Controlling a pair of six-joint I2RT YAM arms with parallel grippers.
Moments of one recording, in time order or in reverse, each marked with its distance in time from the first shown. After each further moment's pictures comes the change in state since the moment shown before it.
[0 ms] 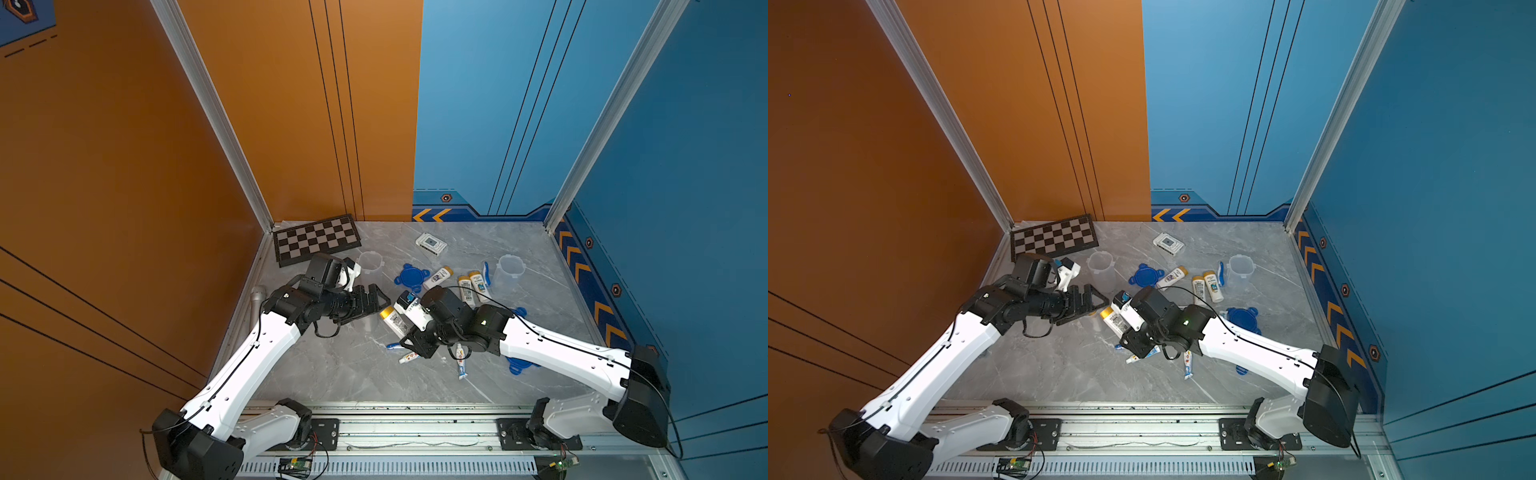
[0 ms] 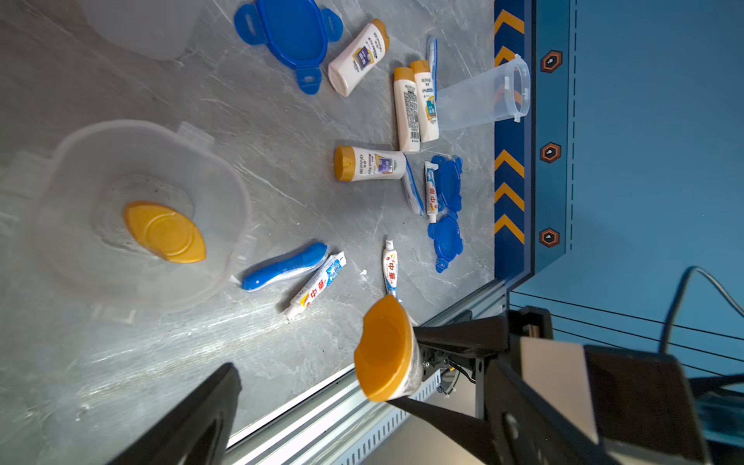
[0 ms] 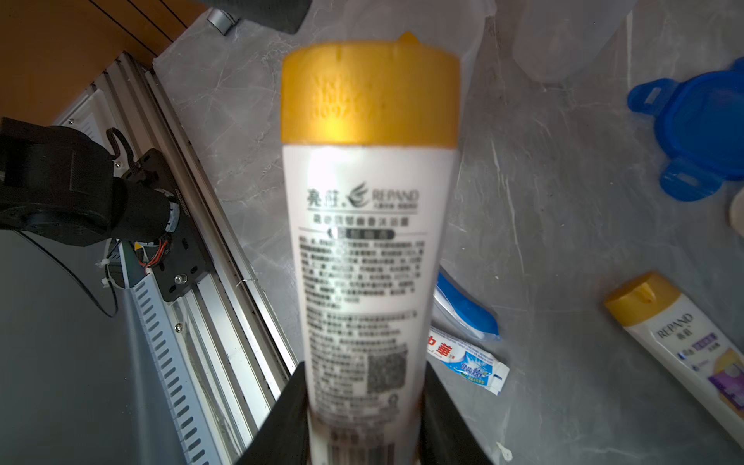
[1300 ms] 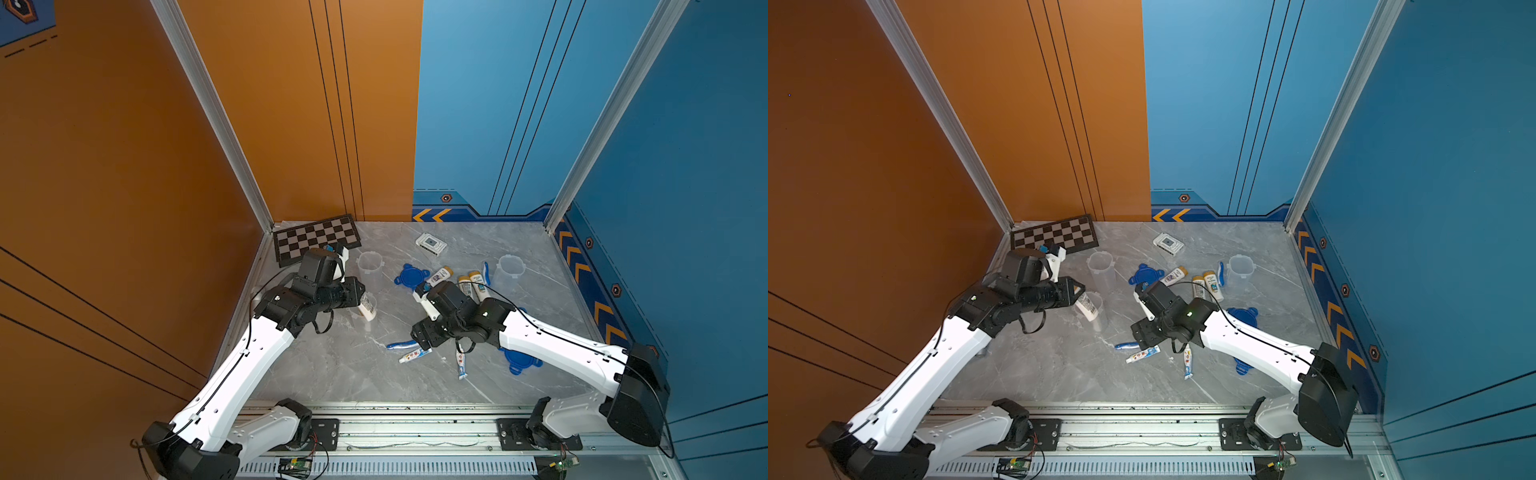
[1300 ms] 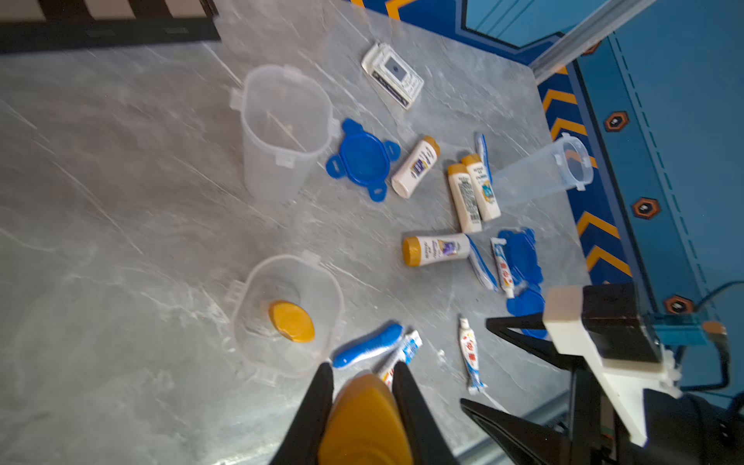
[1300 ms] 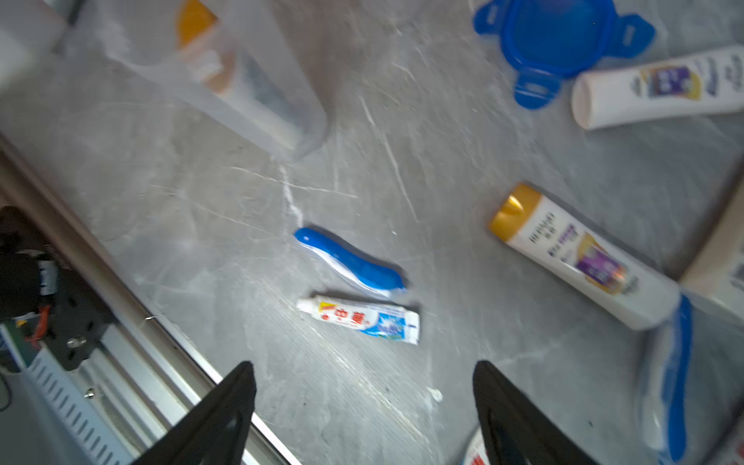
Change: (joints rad) left arm -0.020 -0.038 0.072 0.024 -0.428 0.181; right arm -0.105 0.012 -0.016 -0.150 0.196 0.139
